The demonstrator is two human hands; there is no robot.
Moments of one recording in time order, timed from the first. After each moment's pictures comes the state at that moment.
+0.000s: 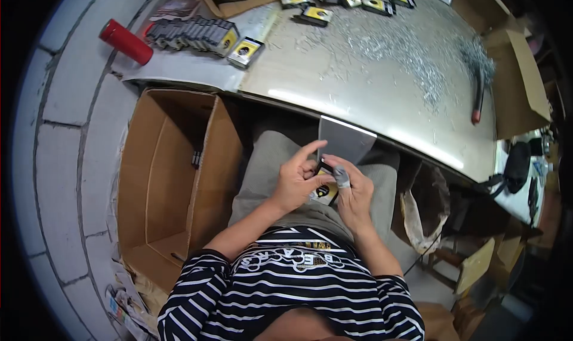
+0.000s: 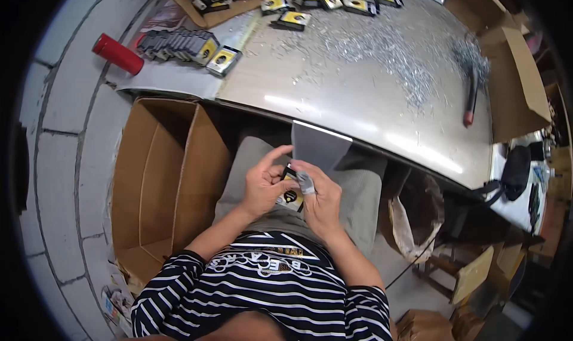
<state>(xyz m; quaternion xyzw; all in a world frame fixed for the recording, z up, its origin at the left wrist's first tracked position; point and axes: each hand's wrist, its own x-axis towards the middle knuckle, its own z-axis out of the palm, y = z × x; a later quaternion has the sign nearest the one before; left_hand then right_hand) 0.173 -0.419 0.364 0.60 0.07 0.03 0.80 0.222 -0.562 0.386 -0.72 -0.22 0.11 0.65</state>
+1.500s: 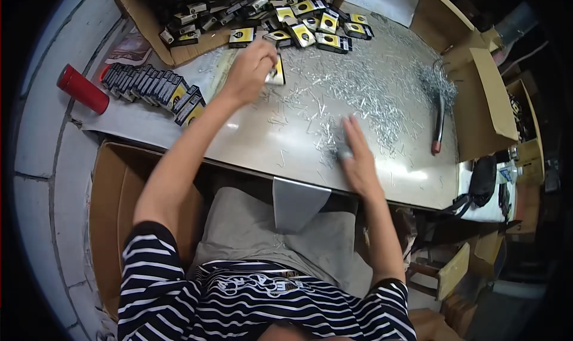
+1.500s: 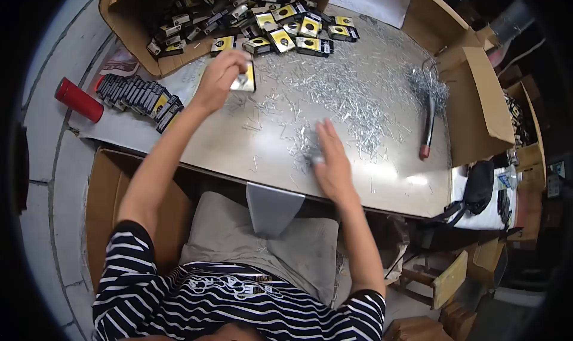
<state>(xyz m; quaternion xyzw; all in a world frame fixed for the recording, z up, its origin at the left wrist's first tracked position) 0.447 -0.278 0.431 0.89 -0.11 0.26 0.35 0.413 -0.593 0.388 -0.87 -0.28 0.00 0.41</state>
